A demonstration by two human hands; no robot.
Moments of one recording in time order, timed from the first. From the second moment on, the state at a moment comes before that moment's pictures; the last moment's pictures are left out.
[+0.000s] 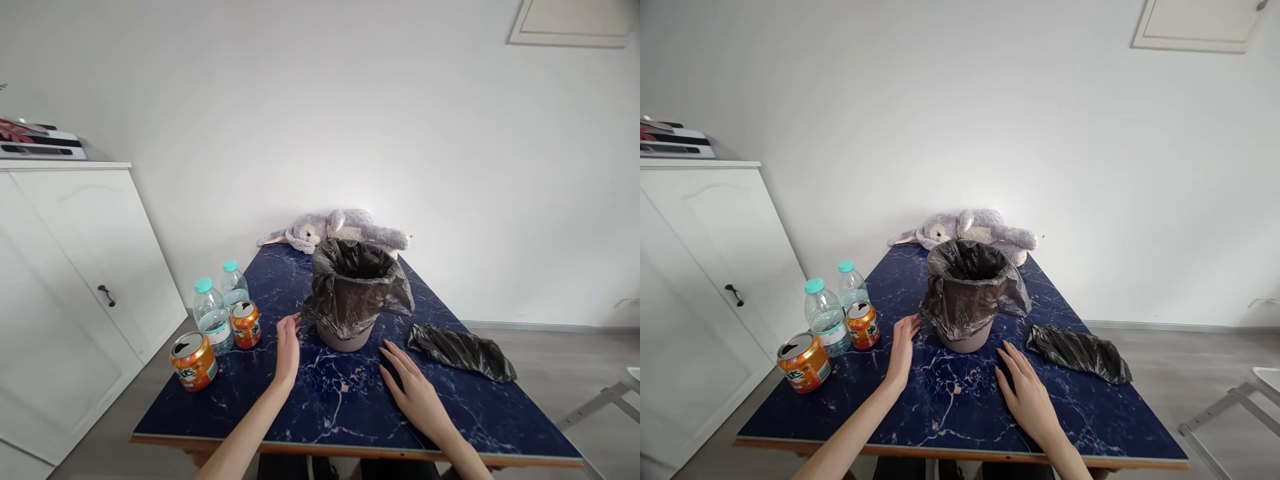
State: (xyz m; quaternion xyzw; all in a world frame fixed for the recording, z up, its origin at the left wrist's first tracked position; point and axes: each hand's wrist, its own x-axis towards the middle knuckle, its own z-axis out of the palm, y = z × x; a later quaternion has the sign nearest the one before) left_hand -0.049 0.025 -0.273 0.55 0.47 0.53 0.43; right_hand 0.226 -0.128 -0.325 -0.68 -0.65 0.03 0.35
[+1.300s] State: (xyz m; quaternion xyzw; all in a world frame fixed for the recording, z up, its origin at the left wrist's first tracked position) left_hand -0.071 -0.036 -0.237 0.53 0.56 0.53 0.34; right_hand 0.214 -0.121 -0.303 -0.69 -0.67 0.10 0.24
